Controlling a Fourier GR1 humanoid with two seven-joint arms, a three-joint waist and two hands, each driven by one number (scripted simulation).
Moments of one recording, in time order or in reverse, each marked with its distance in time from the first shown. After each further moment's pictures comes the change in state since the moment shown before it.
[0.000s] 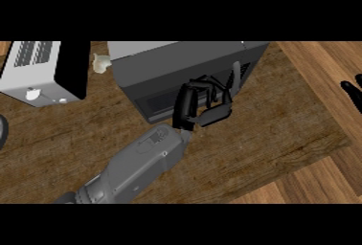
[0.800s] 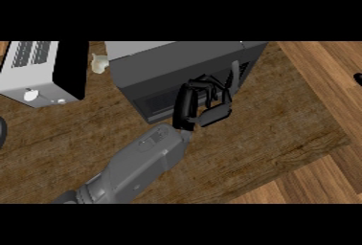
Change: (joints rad) left arm -0.013 0.000 -0.022 0.022 0.063 -0.003 -0.082; right arm -0.024 -0.047 -0.025 -0.010 -0.077 -0.010 0.056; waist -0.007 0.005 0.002
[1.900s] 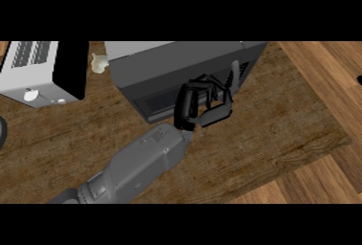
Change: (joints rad) left arm -0.020 0.000 -0.033 0.026 0.074 -0.006 -0.072; right arm -0.022 -0.068 0.017 -0.013 -0.133 0.077 0.061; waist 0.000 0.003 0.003
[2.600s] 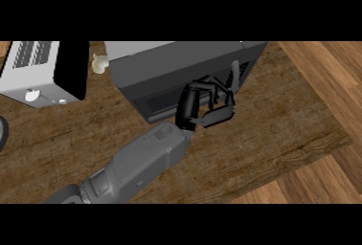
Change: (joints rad) left arm -0.036 0.000 -0.059 0.051 -0.003 0.011 -0.008; right arm -0.019 -0.034 0.005 -0.007 -0.078 0.049 0.017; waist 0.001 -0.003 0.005
